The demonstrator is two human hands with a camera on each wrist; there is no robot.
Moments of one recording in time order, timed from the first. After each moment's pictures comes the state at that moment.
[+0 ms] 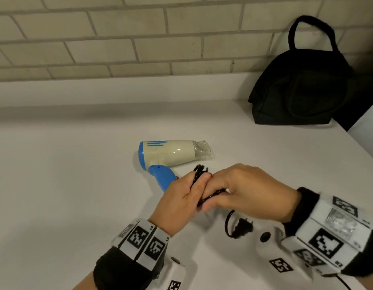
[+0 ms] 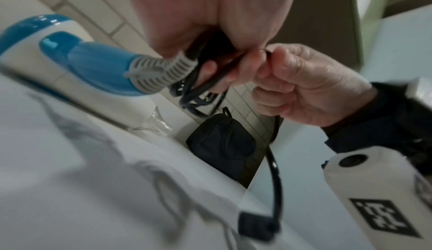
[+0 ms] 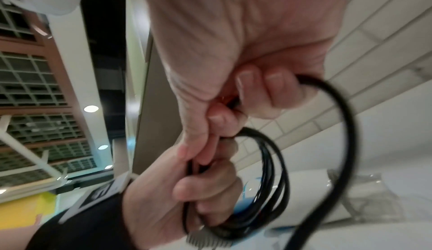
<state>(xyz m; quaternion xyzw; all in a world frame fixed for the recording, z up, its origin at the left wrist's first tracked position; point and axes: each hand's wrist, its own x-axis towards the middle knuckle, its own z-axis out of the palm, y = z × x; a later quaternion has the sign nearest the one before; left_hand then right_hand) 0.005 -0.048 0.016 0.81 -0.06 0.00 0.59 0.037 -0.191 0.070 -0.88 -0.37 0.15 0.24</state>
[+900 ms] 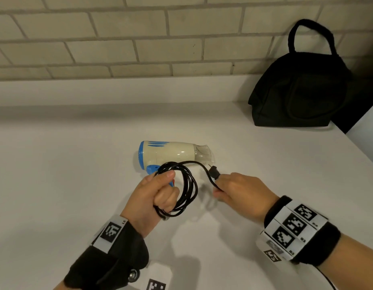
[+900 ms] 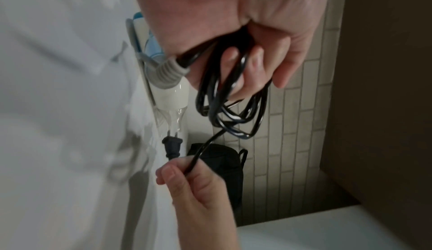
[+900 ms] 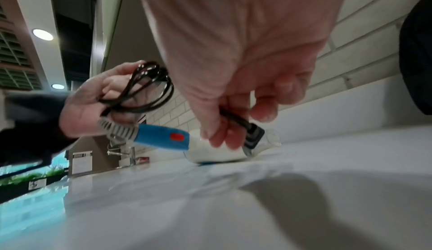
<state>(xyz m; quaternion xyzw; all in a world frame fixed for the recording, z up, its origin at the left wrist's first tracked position) 0.005 -0.004 0.015 0.56 -0.01 -0.09 0.83 0.057 -0.200 0.006 -0.95 -0.30 0.10 0.06</state>
